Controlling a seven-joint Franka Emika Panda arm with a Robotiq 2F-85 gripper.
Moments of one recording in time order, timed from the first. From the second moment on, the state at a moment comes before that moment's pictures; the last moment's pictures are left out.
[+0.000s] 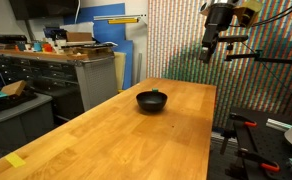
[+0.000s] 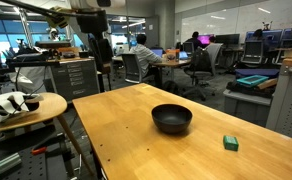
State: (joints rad) arm 0.06 -0.63 -0.11 -2.78 0.22 2.29 -0.08
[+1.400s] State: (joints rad) arm -0.02 -0.21 -0.15 -2.54 0.07 2.57 -0.27
